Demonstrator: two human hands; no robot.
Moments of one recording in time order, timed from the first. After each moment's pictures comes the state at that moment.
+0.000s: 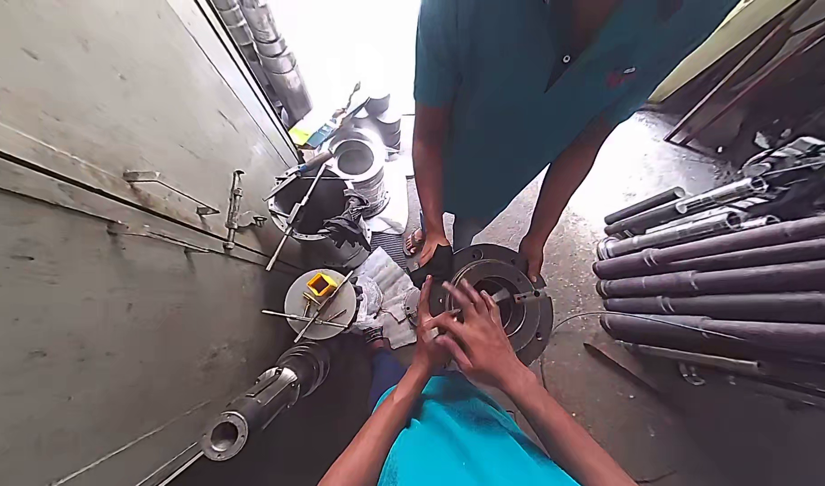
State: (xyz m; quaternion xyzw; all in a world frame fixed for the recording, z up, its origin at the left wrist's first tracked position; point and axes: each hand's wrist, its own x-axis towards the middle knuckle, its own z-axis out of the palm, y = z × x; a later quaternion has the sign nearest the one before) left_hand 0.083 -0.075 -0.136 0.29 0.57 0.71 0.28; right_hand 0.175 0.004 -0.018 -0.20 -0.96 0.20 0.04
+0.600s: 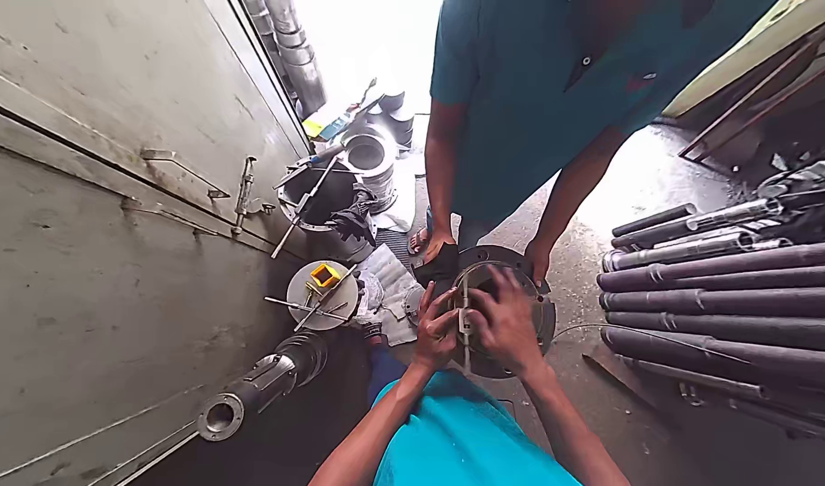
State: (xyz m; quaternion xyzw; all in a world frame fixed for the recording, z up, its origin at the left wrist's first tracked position) left_hand 0.087 -0.075 -0.137 0.39 0.64 0.65 0.12; right_hand 0.191 0.034 -0.019 -0.29 -0.94 0.15 0.06
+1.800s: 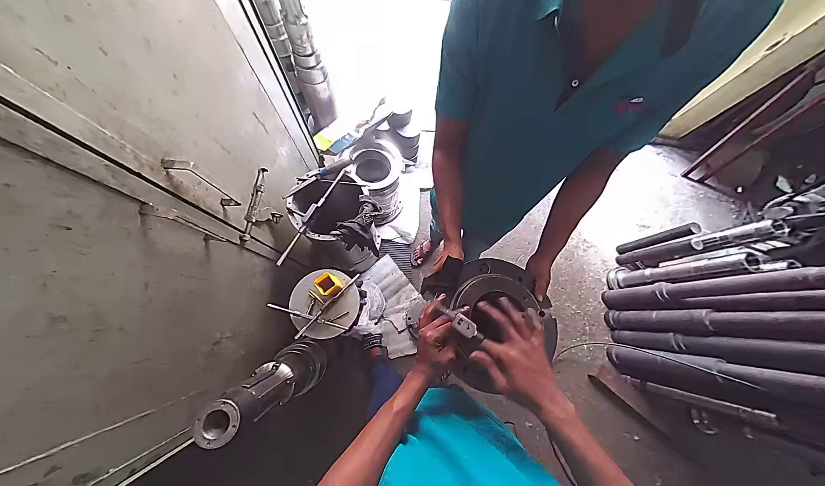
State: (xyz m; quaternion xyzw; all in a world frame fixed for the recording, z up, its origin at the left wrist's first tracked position) left_hand 0.081 -0.072 -0.135 0.42 0.62 0.65 0.13; right_hand 0.218 0.032 -0.013 -0.20 -0.97 0.12 0.07
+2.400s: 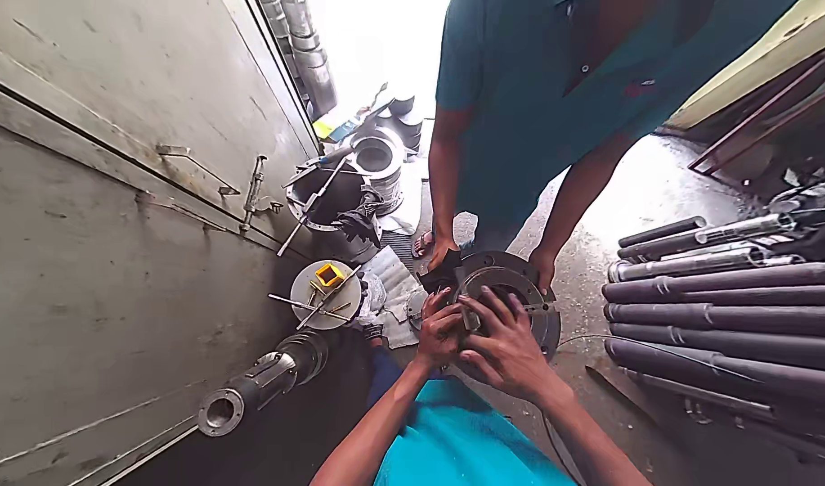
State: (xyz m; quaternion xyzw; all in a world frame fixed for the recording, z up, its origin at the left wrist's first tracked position) left_hand 0.077 -0.073 -0.135 0.43 0.62 0.65 0.13; right_hand 0.196 0.031 0.001 -0.13 -0.98 0.16 0.02
